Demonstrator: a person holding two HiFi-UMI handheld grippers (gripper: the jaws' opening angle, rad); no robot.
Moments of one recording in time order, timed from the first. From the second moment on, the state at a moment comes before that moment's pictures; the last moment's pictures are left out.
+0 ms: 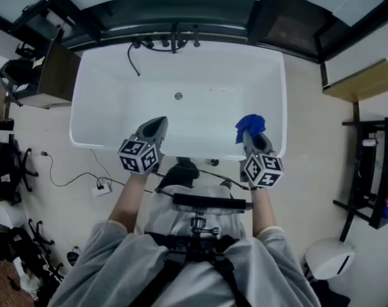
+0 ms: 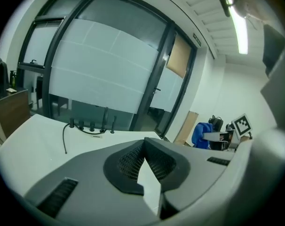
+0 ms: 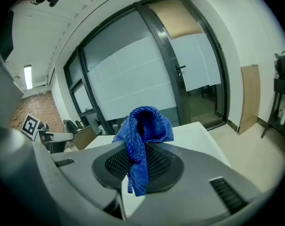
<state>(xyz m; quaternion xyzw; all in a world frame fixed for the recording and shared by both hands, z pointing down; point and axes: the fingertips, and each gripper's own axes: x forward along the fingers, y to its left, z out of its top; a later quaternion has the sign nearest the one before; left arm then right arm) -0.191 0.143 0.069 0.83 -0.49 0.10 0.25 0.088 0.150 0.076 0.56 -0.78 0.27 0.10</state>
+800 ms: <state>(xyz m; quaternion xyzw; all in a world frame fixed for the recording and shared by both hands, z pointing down) -0.149 0.009 0.173 0.82 -0.50 0.13 0.26 0.054 -0.034 0.200 0.54 -0.80 0.22 0.12</state>
